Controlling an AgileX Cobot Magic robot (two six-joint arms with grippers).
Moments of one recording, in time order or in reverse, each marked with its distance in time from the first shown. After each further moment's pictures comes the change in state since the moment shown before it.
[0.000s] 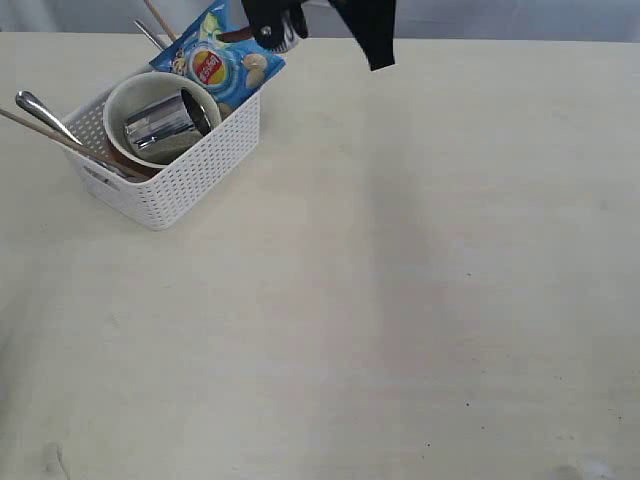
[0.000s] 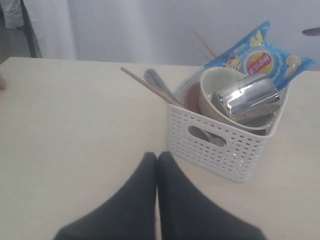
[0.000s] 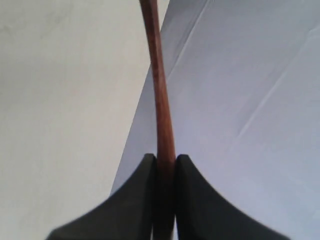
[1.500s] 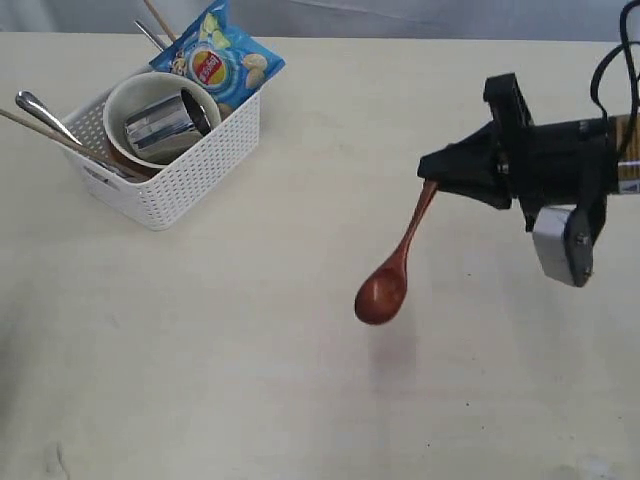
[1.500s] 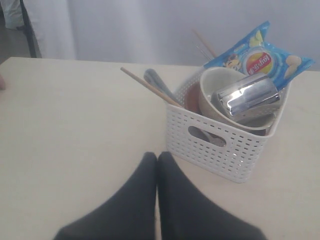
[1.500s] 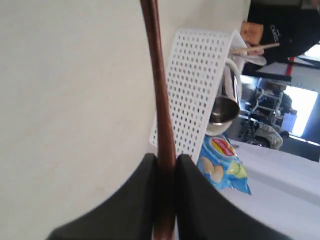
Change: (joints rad) left arm 0.000 0.000 0.000 0.000 0.000 0.000; right arm -0.817 -0.210 0.913 -0.727 -1.865 -0.338
